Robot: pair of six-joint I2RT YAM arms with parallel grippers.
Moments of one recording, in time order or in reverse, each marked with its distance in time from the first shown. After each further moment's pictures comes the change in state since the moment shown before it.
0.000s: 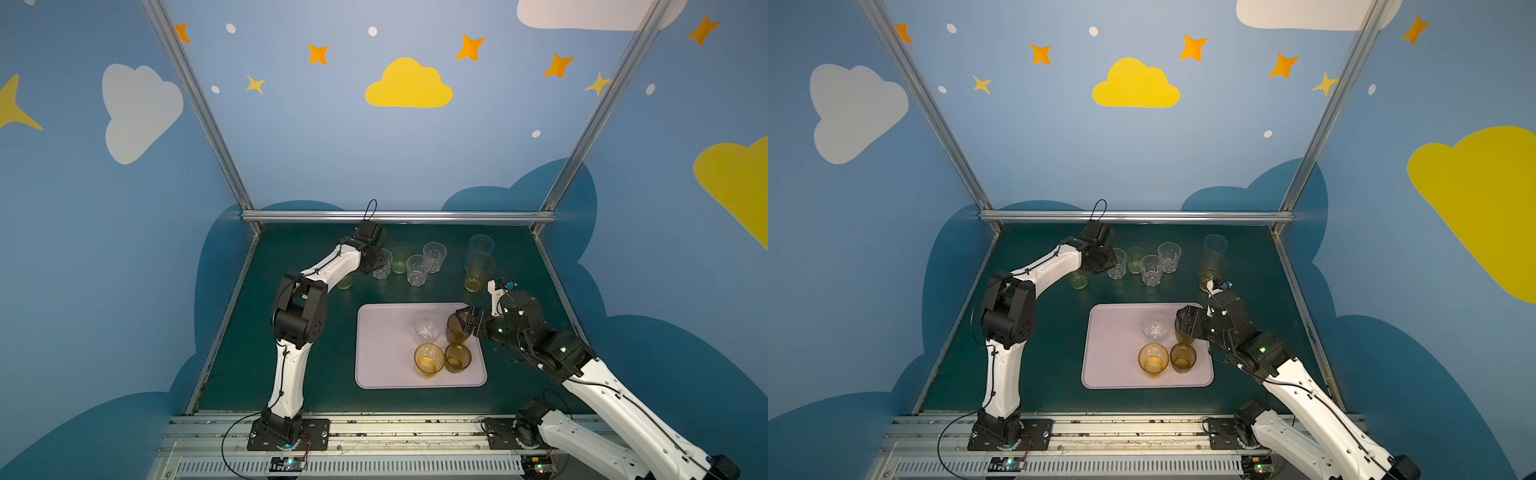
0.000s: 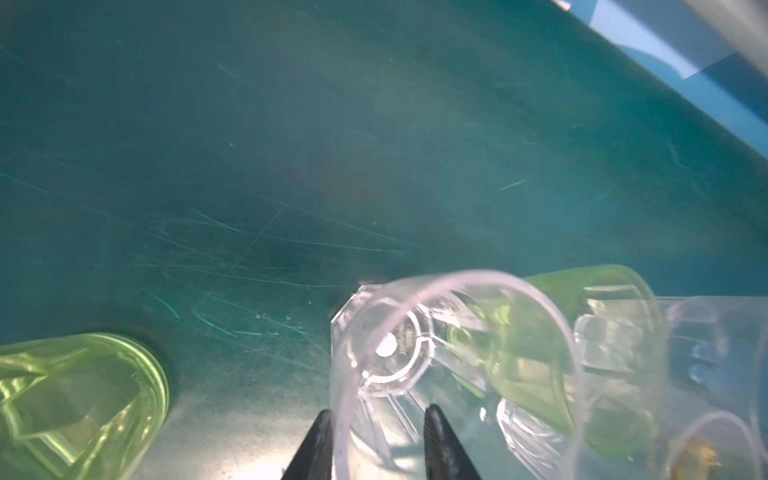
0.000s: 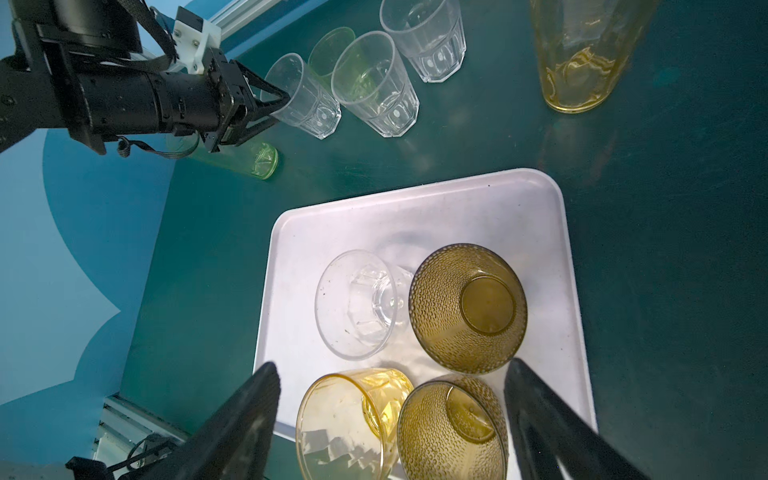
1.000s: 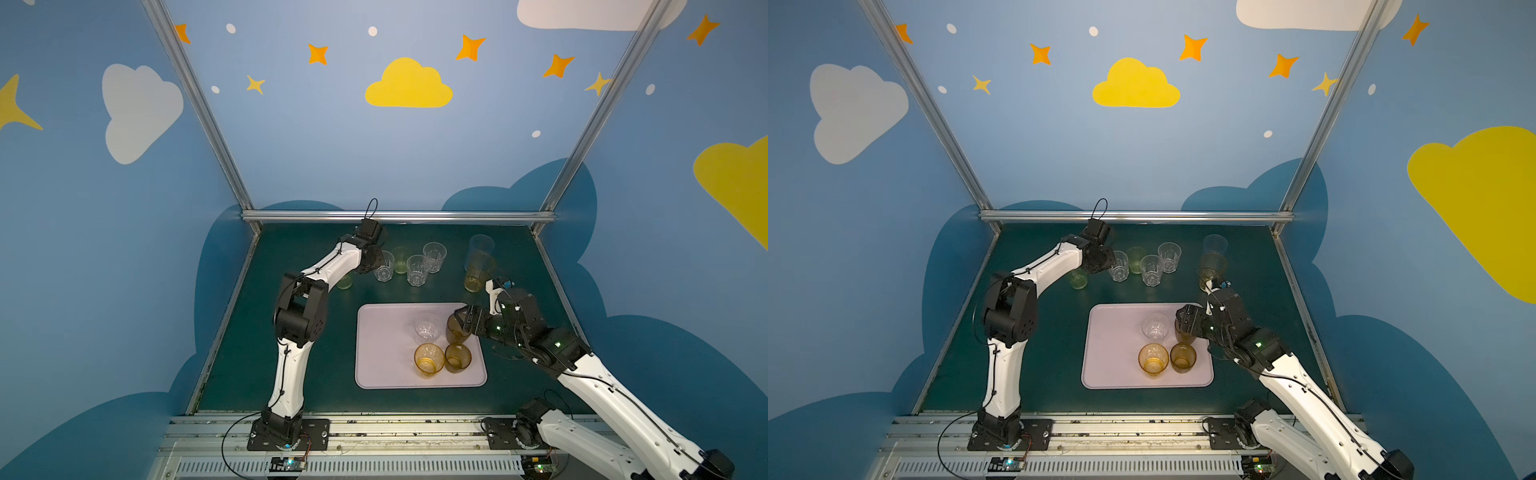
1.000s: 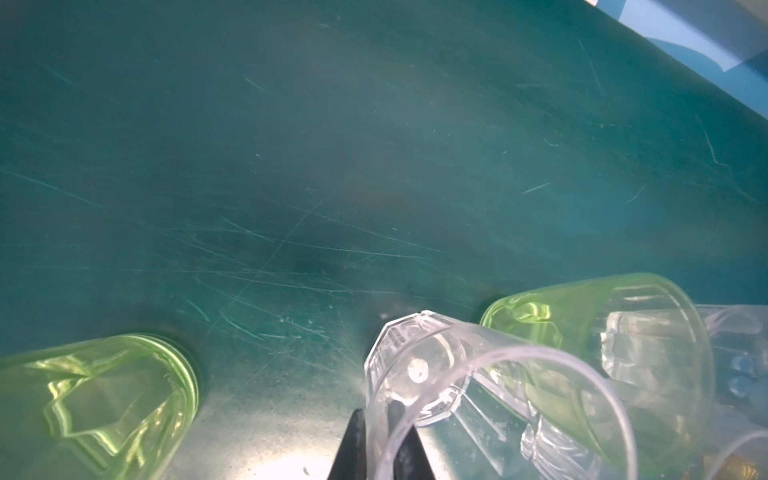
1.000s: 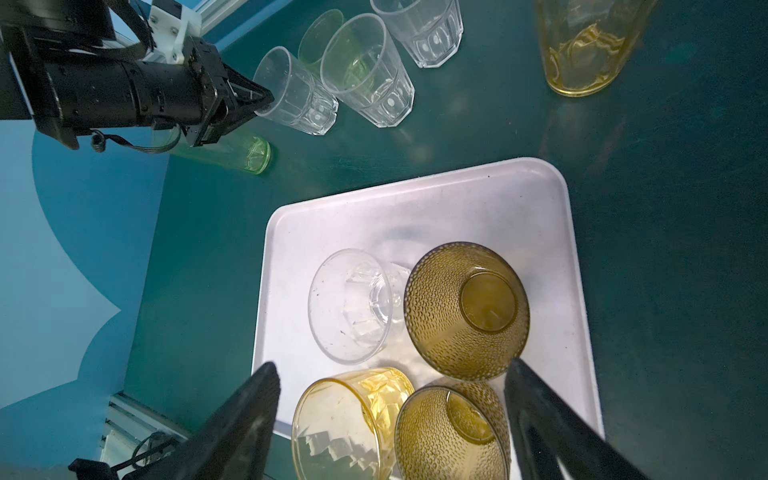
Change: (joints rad) left arm 0.000 0.013 0.044 -0.063 -0.042 0.018; right arm -0.034 0.035 -0.011 0.017 -0.049 0.000
